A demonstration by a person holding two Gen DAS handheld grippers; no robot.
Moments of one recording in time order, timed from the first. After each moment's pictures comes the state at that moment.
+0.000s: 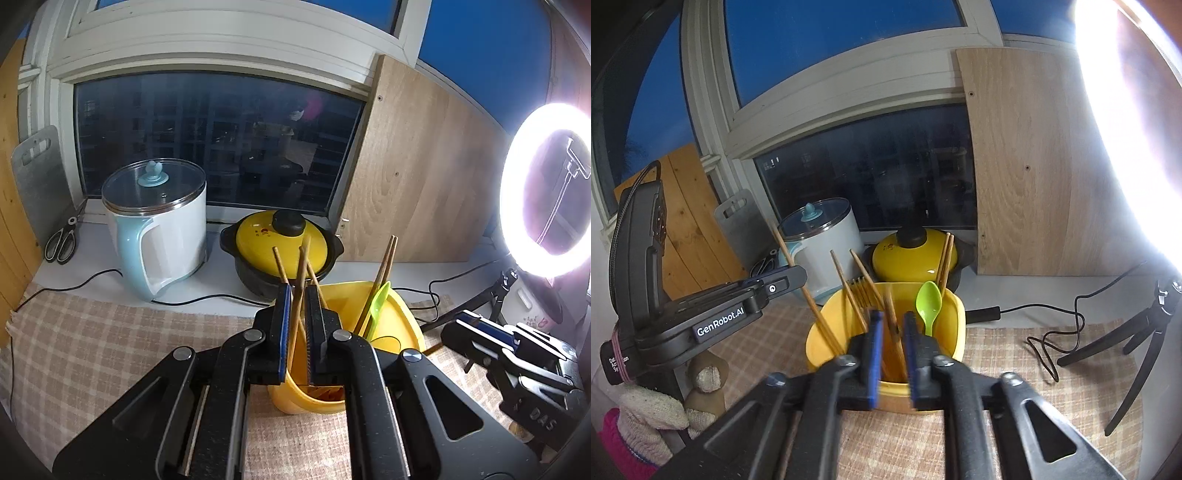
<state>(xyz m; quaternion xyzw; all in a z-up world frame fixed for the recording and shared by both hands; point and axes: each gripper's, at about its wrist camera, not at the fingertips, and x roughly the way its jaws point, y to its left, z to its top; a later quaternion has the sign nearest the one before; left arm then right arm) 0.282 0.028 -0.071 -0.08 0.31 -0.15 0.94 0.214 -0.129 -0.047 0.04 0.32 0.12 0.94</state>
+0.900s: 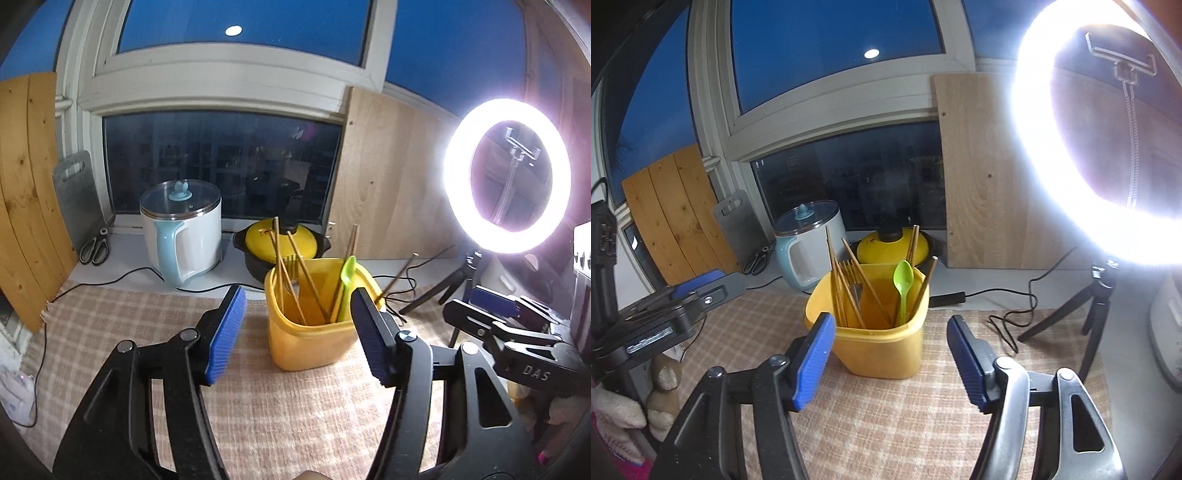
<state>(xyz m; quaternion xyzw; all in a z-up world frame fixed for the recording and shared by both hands) 0.169 0.033 -0.039 -0.05 0.26 -0.13 0.95 0.145 -0.149 -0.025 0.02 0.31 0.08 0.95</state>
